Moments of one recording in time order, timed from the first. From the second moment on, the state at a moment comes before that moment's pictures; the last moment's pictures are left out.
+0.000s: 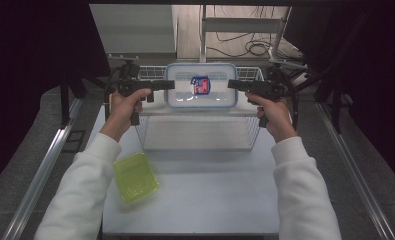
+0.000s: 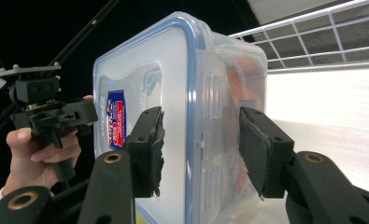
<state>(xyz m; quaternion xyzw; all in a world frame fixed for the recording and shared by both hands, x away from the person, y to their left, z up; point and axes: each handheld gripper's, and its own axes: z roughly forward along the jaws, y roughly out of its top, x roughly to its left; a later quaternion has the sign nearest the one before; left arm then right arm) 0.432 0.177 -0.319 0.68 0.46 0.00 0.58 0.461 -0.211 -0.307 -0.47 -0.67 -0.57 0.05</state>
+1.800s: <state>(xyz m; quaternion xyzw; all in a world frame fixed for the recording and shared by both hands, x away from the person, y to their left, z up) 0.368 0.183 -0.316 0.70 0.44 0.05 0.57 0.415 -0.180 -0.349 -0.44 -0.72 -0.53 -0.04</state>
